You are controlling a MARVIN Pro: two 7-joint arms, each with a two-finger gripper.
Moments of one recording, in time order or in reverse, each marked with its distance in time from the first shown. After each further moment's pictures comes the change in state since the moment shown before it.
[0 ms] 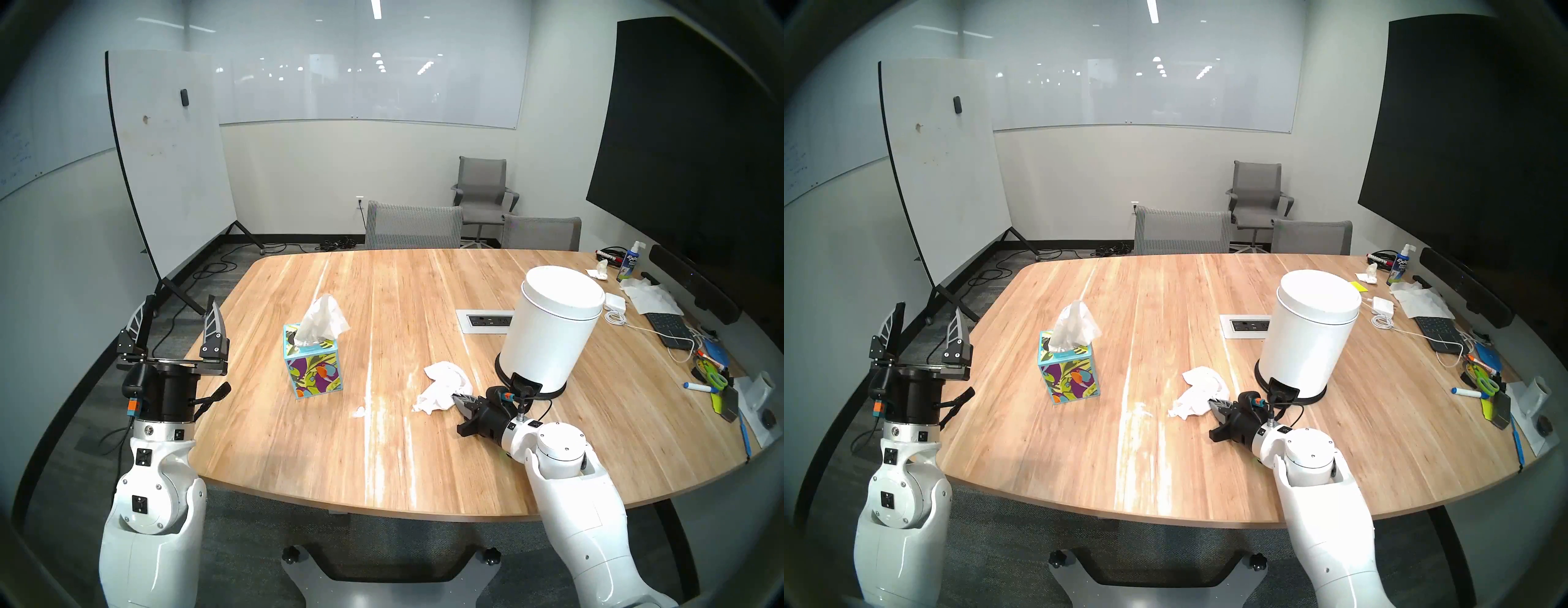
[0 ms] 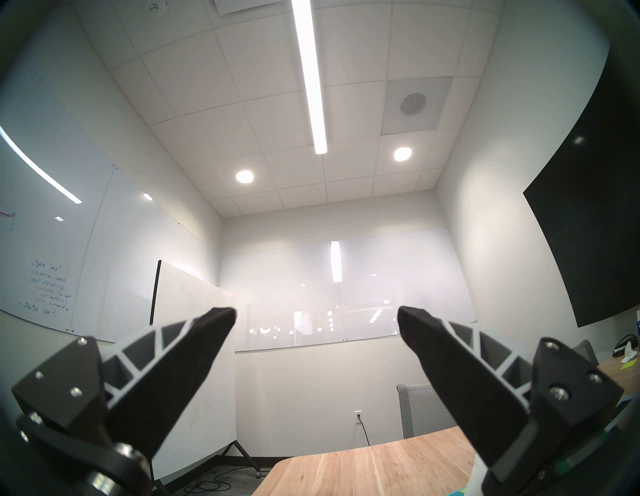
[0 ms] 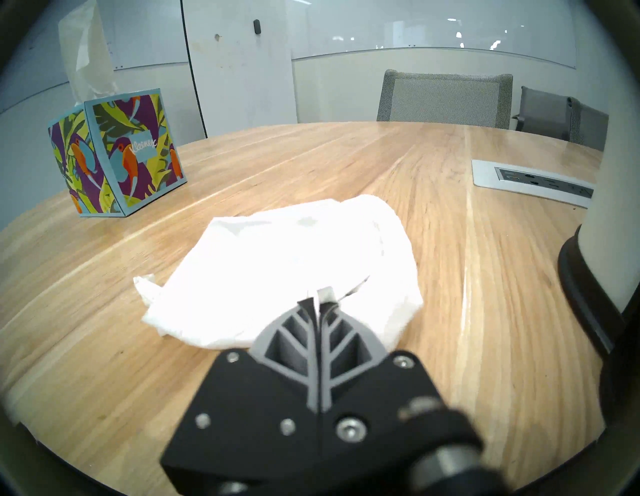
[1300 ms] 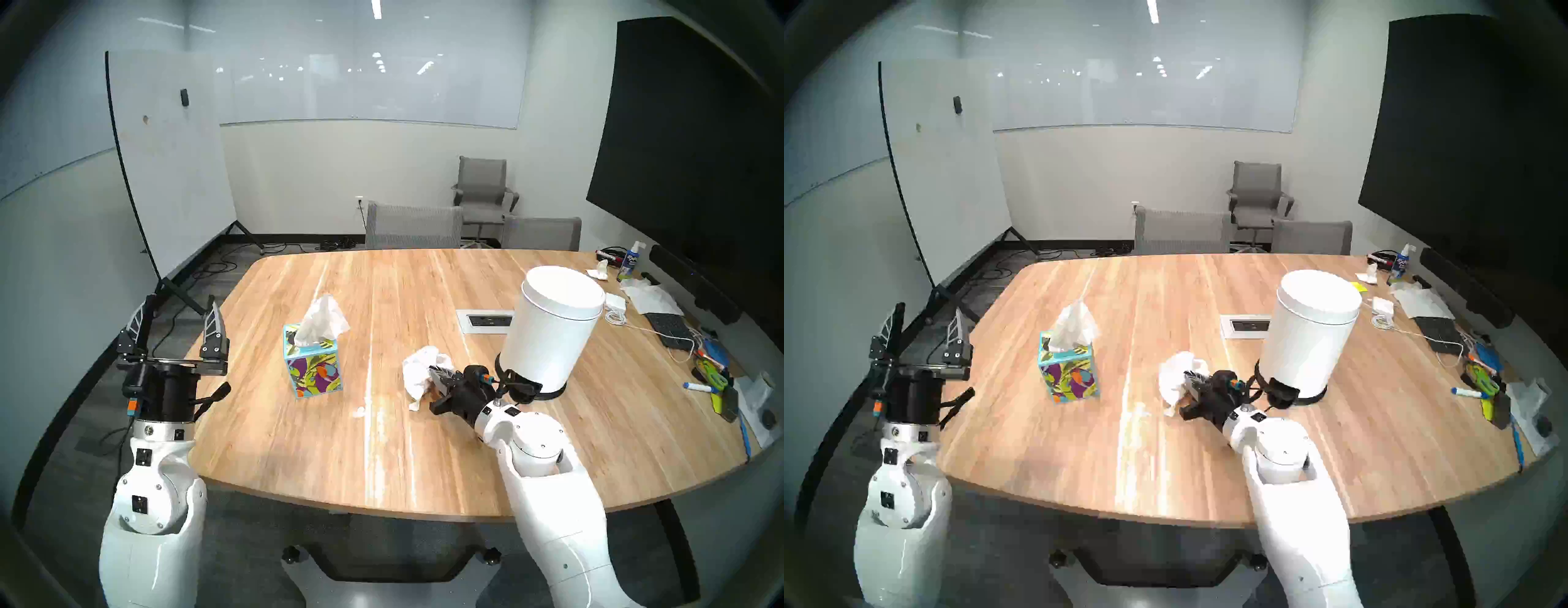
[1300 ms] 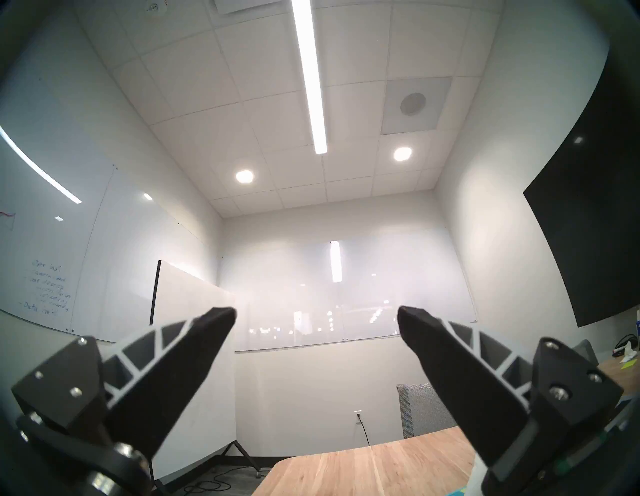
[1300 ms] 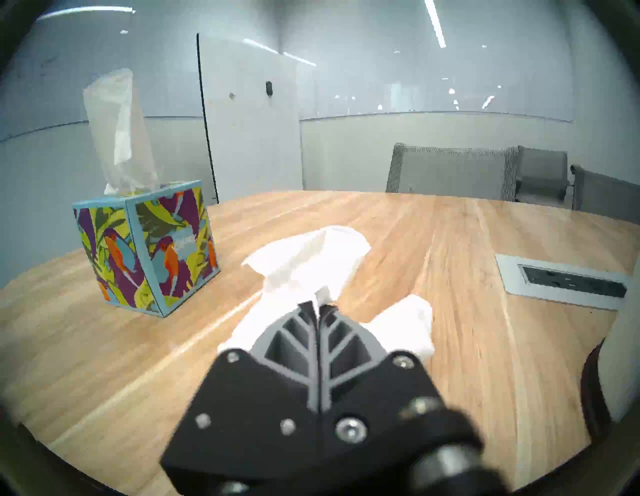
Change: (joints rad) left arm 0.000 0.000 0.000 0.000 0.000 0.000 0.000; right arm -0.048 -0.095 -0.055 -0.187 -0.001 -0.051 -0.095
